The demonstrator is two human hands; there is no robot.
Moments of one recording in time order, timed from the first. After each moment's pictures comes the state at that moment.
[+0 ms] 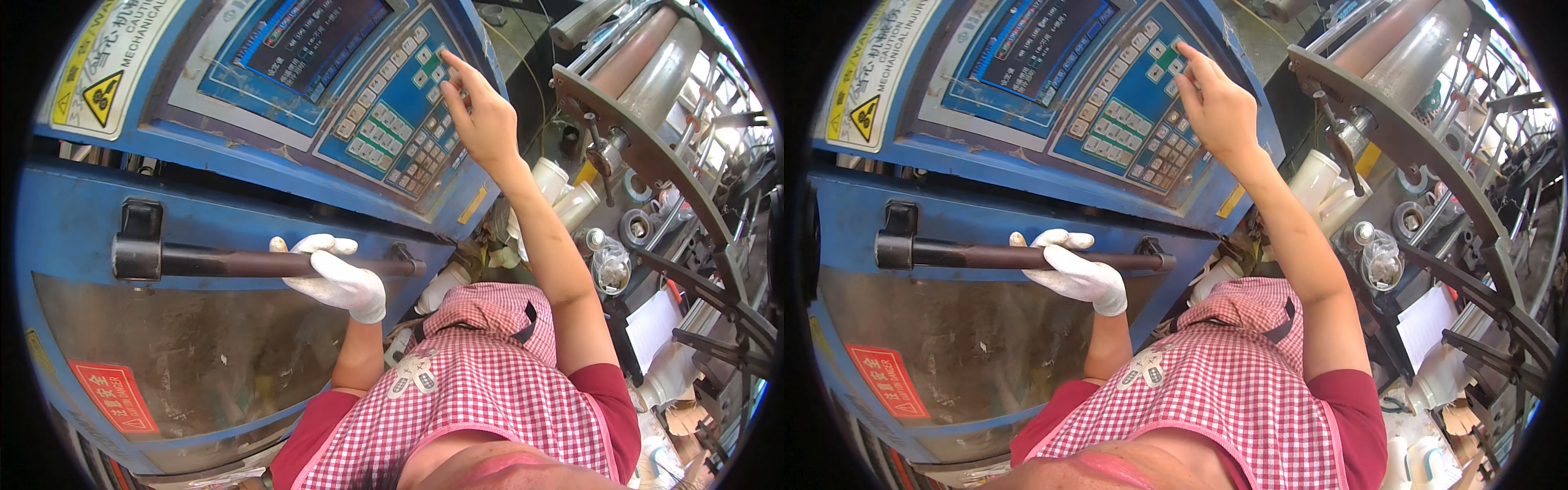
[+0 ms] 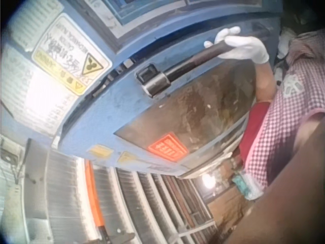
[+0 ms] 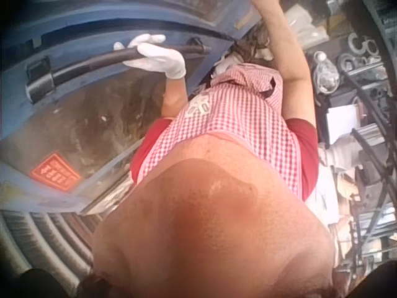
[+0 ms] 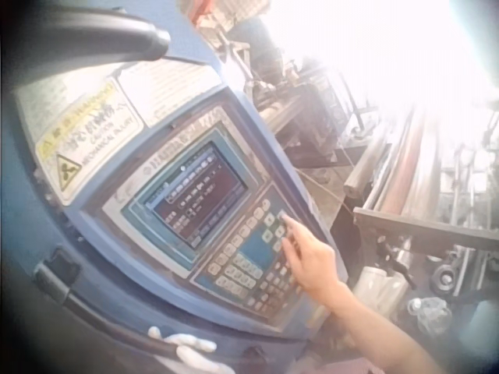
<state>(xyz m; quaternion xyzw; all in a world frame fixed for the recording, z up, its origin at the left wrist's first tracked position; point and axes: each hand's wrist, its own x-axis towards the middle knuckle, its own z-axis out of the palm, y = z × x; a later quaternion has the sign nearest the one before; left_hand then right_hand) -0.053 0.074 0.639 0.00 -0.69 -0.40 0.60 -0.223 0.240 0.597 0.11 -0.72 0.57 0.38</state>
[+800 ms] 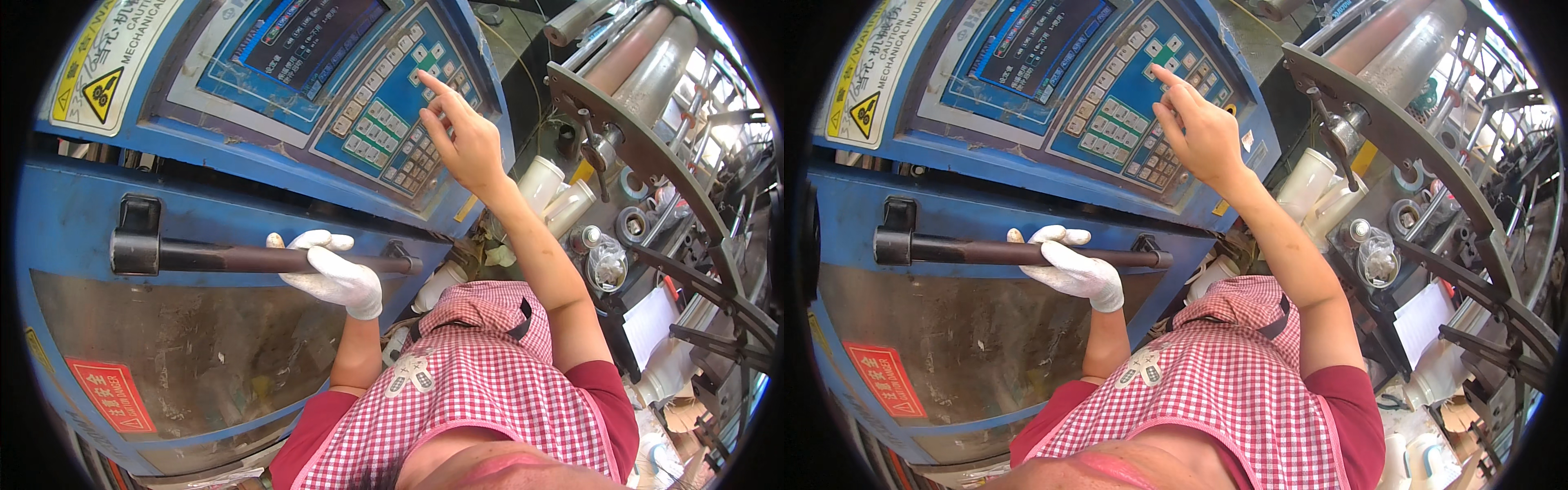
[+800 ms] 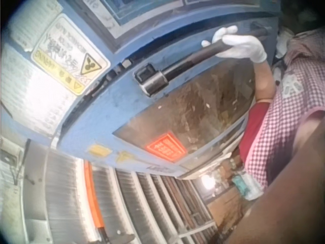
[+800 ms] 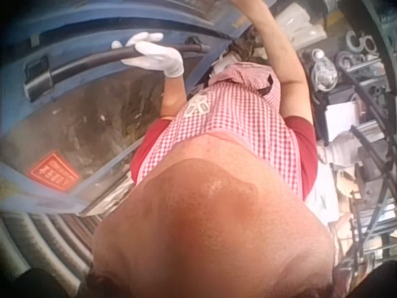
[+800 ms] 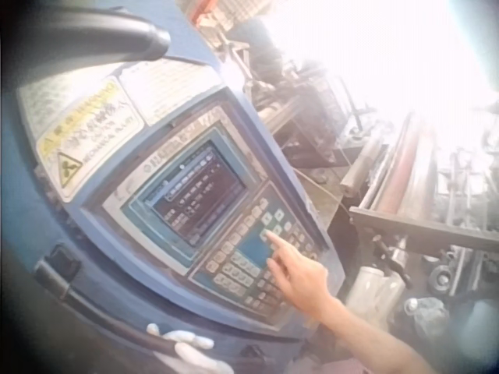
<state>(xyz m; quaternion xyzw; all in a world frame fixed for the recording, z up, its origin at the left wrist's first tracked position) -0.052 0.069 0.633 -0.02 -0.71 -0.40 0.58 -0.192 0.230 0.596 0.19 -0.69 0.61 0.35</state>
